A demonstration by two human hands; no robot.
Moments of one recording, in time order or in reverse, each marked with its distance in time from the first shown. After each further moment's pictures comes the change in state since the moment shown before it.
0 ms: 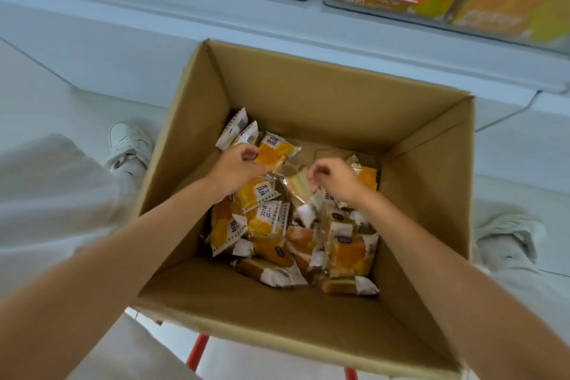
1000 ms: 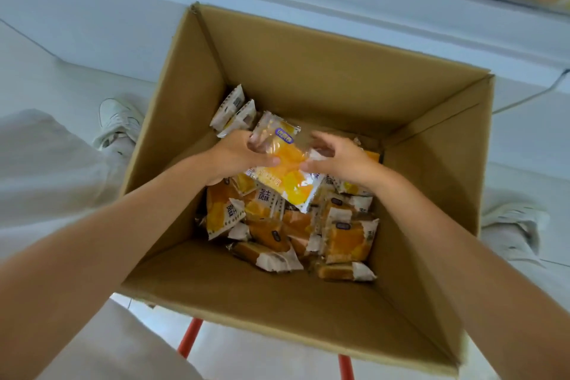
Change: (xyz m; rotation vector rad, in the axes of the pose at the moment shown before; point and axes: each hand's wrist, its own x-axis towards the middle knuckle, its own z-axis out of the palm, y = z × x) left_hand -0.003 0.011 0.004 0.017 -0.190 -0.051; right_hand -0.014 -0.018 -0.021 0.175 -0.124 0.059
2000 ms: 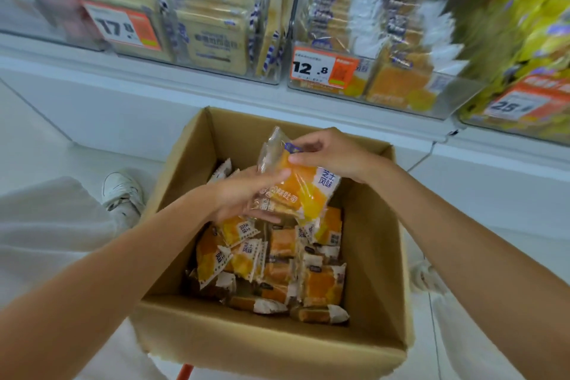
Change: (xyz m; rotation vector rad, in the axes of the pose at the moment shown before) left_hand -0.093 0.072 0.000 -0.366 -0.373 0.204; right_hand -0.112 -0.143 -0.045 -0.239 0.150 -0.306
